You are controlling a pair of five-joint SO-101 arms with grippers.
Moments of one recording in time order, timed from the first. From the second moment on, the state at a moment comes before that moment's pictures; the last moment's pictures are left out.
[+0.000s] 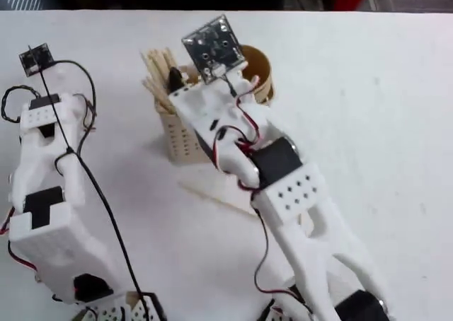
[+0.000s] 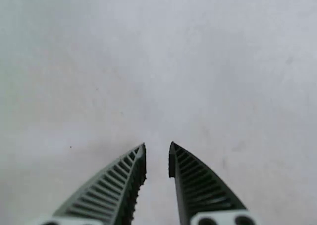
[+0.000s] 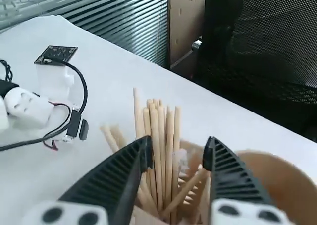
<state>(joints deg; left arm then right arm) -24.7 19.6 8.1 47.3 12.8 -36.1 -27.8 14.2 43.4 6.2</state>
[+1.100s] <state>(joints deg) -24.7 19.6 8.1 47.3 12.8 -36.2 -5.6 46.9 45.5 35.6</state>
